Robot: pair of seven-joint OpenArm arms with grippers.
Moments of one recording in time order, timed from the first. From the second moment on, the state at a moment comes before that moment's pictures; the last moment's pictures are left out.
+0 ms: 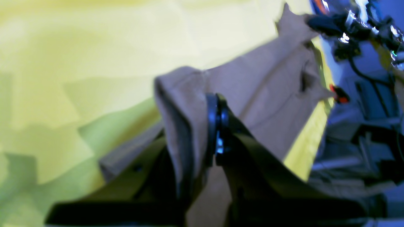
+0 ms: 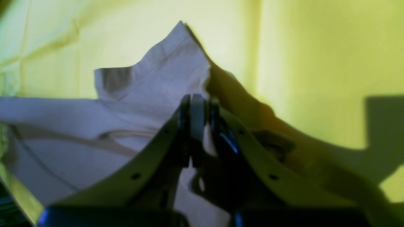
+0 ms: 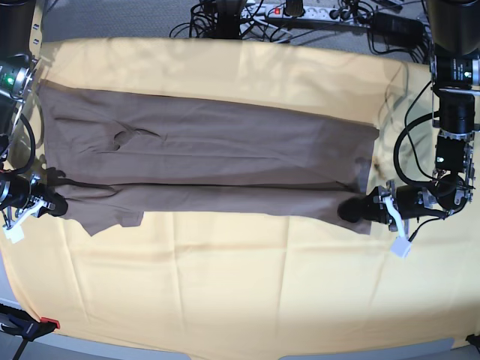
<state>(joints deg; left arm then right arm) -29.5 -34.0 11.0 51.7 -85.0 -43.7 69.3 29.3 33.5 16.0 39.3 50.2 41.6 -61.9</state>
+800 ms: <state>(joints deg) -29.4 -37.3 11.0 60.3 -87.3 -43.7 80.4 29.4 38.6 -2.5 47.8 50.8 41.6 -68.9</state>
